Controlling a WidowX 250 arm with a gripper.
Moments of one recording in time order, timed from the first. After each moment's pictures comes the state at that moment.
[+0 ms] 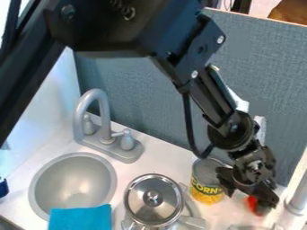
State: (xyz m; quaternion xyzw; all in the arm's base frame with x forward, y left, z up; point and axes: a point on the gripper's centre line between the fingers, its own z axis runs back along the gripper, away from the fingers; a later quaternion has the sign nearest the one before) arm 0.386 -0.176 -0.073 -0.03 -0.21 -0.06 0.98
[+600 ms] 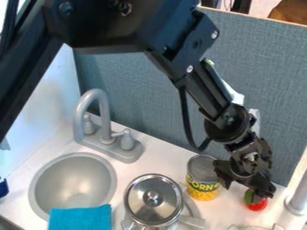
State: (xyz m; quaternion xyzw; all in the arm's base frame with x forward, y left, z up) arm 0.397 -0.167 -0.068 -0.03 -0.22 -0.03 0.97
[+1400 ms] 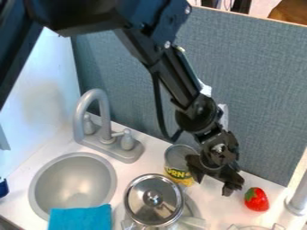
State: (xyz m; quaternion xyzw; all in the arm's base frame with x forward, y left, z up) arm 0.390 -0.119 -0.075 -0.01 -0.21 -0.01 0.98
